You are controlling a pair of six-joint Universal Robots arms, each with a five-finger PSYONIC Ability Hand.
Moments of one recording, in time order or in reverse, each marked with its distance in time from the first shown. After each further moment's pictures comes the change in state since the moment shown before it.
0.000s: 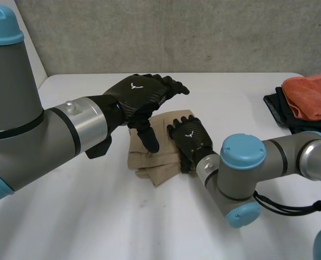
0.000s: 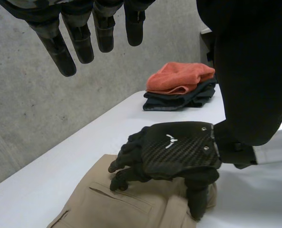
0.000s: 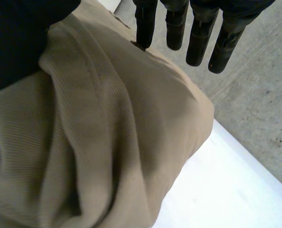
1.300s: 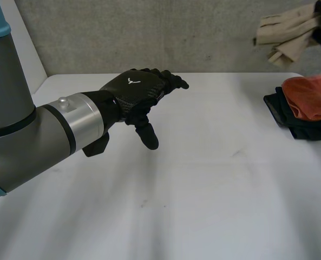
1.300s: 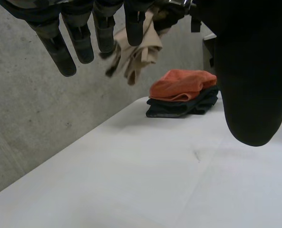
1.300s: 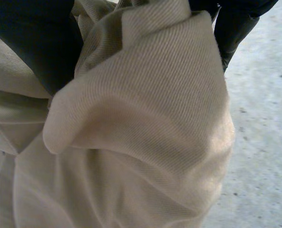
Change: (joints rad) left arm 0.003 0.032 -0.008 0.004 -0.001 -0.018; right arm -0.749 -0.049 -0.413 -0.368 -0.561 0.337; left_hand 0.003 0.000 0.000 0.000 0.000; right_hand 0.675 0.908 0.850 0.925 0.805
